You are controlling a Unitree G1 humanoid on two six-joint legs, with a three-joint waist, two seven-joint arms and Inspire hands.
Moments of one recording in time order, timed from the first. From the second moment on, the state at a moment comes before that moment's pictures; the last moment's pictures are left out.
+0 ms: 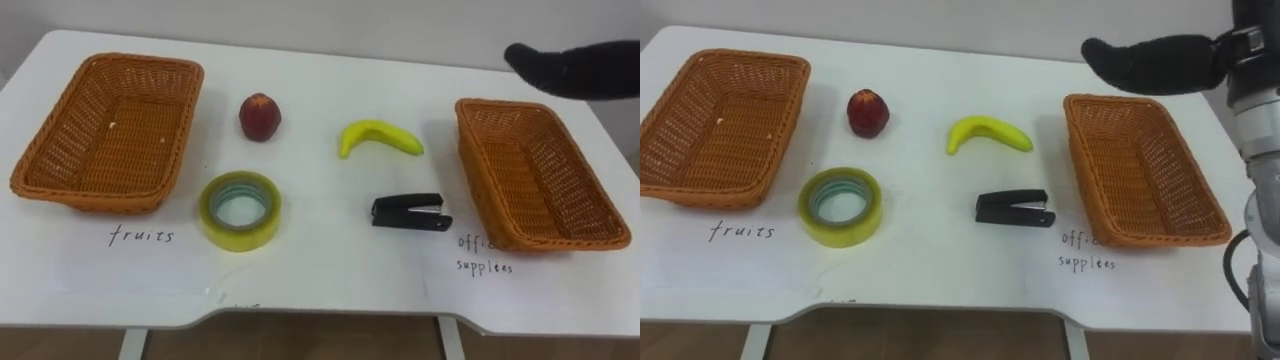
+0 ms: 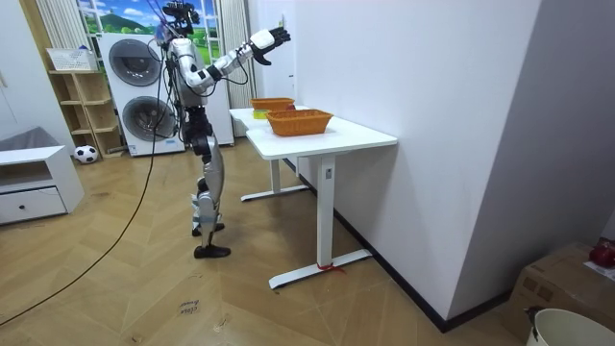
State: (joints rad) left arm 0.23 0.24 0.19 1.08 0.05 0.00 0.01; right arm -0.11 -0.56 -0.23 -0.36 -0.06 0.03 0.12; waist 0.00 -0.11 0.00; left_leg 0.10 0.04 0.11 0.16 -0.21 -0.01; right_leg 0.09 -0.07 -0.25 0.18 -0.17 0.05
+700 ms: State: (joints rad) left arm 0.21 0.27 0.14 1.07 0.05 0.02 0.01; right arm -0.09 -0.56 -0.09 -0.30 -0.16 0.07 0.43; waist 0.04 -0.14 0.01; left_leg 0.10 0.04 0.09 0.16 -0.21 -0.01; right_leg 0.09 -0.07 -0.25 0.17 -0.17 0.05
